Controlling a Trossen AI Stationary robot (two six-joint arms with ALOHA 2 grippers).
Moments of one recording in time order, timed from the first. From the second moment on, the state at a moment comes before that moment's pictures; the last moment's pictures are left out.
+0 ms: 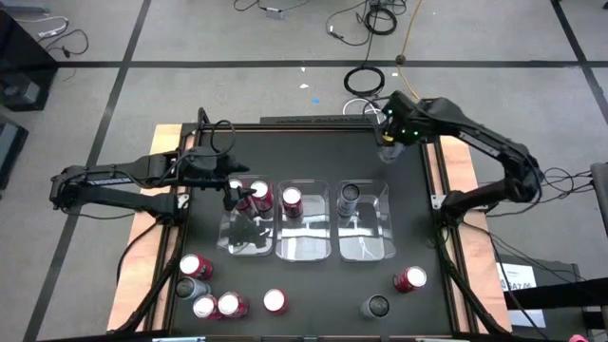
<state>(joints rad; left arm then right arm) 0.13 0.86 0.82 -0.56 -0.05 -0.26 -0.65 1.33 1.32 -1.24 0.21 0.79</state>
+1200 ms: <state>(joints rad) 0.14 0.86 0.82 -0.57 -0.05 -0.26 0.10 1.42 1.51 -1.56 0.31 1.48</state>
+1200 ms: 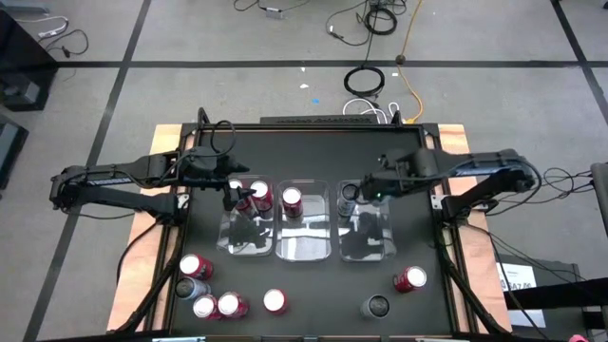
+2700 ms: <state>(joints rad) 0.14 0.86 0.82 -0.57 -0.06 -0.26 0.04 1.36 1.09 -1.13 0.29 1.43</state>
